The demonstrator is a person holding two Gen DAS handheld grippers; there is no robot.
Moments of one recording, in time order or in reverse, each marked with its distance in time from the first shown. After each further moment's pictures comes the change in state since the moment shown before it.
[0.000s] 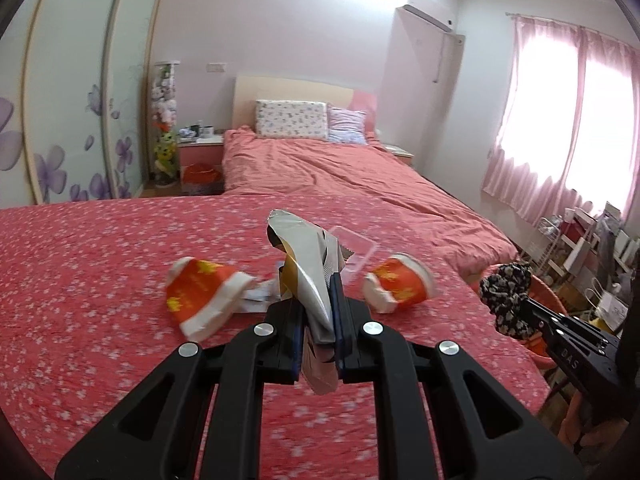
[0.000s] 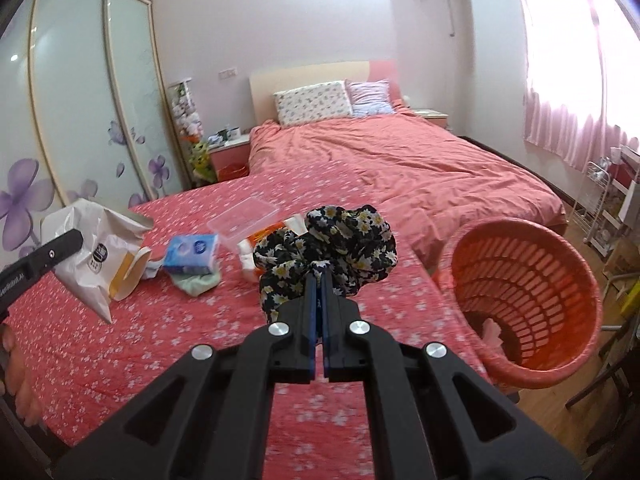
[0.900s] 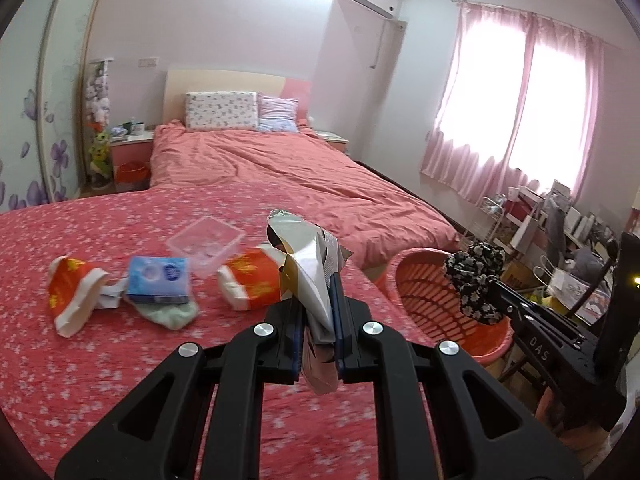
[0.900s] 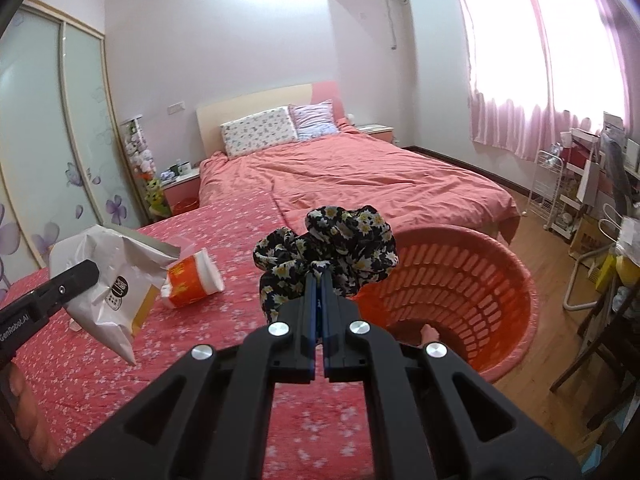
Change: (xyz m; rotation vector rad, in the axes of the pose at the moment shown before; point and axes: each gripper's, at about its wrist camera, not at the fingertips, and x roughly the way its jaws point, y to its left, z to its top) left arm 0.034 -0.106 -0.009 0.064 0.039 -0.215; right arm -0.031 -0.091 -0.005 0.113 -0.087 -0.149
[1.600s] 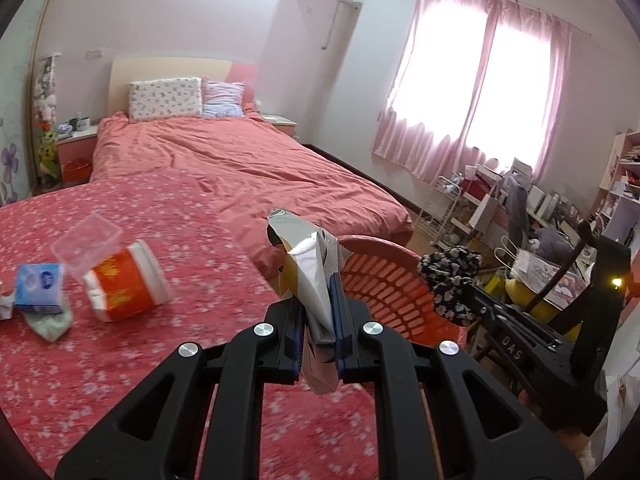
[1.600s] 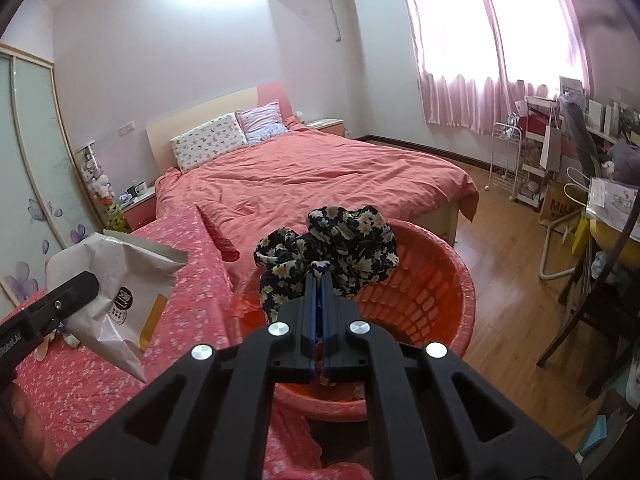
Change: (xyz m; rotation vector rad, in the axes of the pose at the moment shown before) left arm 0.061 -0.086 -0.004 0.046 0.059 -0.162; right arm 0.023 -0.100 -0.001 0.133 0.009 -0.107
